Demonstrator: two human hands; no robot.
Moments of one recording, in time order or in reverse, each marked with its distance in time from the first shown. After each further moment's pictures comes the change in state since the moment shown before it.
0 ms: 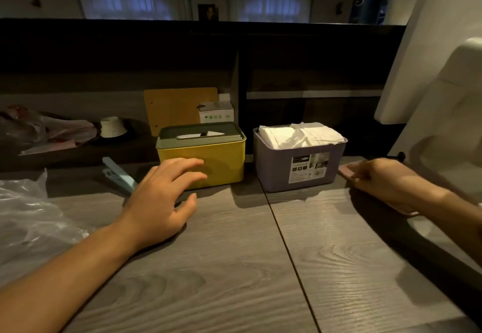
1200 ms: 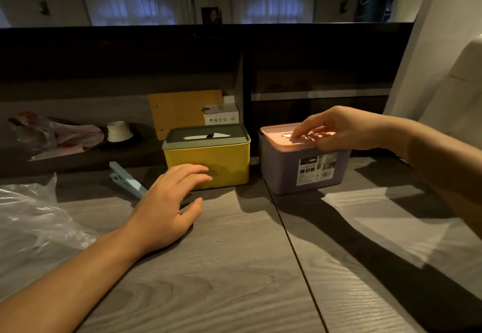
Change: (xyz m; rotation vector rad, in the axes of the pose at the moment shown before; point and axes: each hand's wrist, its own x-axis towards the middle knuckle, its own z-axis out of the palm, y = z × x) left_hand -0.001 -0.004 0.004 -0.114 -0.038 -0.067; right_hand 0.016 -0.082 -0.078 0.305 -0.129 -0.684
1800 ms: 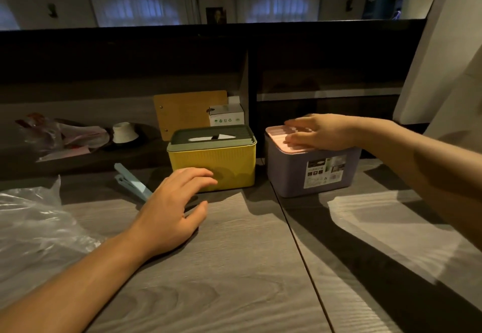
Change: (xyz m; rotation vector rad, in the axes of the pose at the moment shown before) left_hand 0.001 0.003 0.000 -0.018 0.001 -0.007; right_hand 0.046 -0.009 0.018 -0.190 -0.013 0.263
